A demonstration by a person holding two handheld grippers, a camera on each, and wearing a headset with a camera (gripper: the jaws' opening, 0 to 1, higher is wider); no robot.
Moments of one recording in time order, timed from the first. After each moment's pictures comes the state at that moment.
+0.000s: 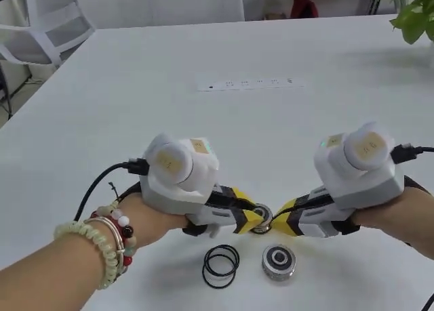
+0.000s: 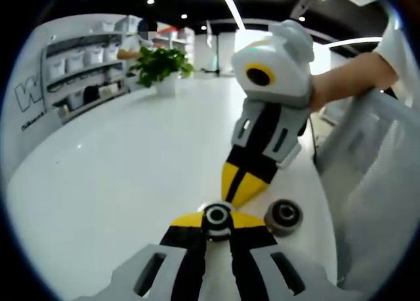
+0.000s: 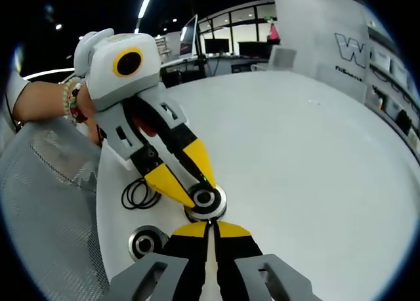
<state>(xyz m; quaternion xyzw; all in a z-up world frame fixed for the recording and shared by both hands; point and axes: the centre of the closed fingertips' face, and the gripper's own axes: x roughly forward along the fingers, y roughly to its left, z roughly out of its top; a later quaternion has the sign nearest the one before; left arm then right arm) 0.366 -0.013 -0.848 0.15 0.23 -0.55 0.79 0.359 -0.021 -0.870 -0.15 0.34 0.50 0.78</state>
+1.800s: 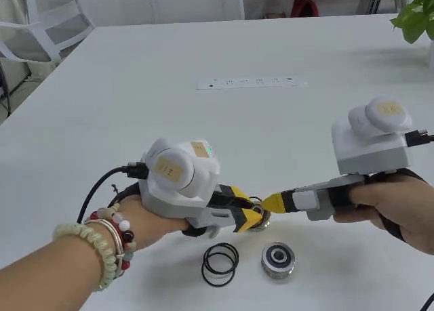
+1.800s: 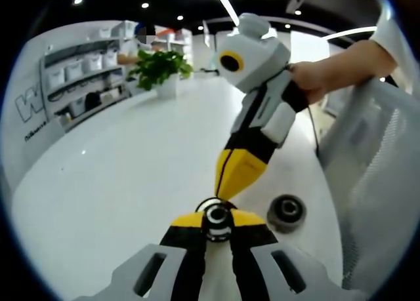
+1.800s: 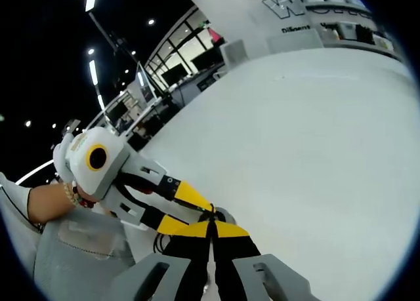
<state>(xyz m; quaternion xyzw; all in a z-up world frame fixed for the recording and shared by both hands) 0.366 -0.011 -0.849 0.18 0.22 -0.54 0.79 0.364 -0.009 -0.840 0.10 0.40 0.45 0.79</state>
